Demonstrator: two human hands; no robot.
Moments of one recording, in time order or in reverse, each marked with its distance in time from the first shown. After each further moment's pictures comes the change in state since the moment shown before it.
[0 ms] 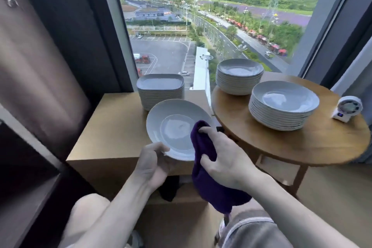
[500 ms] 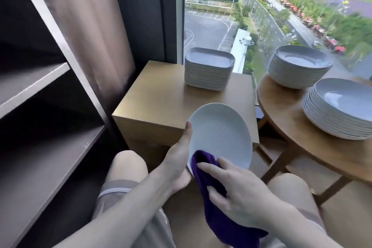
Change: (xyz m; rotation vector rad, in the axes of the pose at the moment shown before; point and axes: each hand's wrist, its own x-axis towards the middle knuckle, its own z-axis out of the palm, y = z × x) left_hand -0.059 -0.012 -0.047 0.082 0.036 -0.036; right_hand -0.041 -0.035 0.075 -0.253 -0.367 -0.334
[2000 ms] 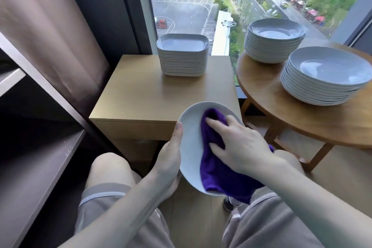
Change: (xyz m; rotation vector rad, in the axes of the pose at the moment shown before) left_hand -0.005 -0.022 0.024 0.236 0.037 0.056; right_hand 0.014 0.055 -0.019 -0.244 0.258 0.255
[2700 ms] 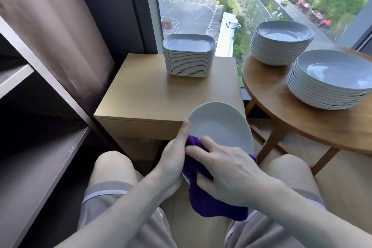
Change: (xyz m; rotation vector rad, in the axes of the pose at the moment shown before) left_hand -0.002 0.004 -0.003 -0.016 0.043 0.004; right_hand -0.027 -0.048 -0.007 0.106 -0.071 -0.362
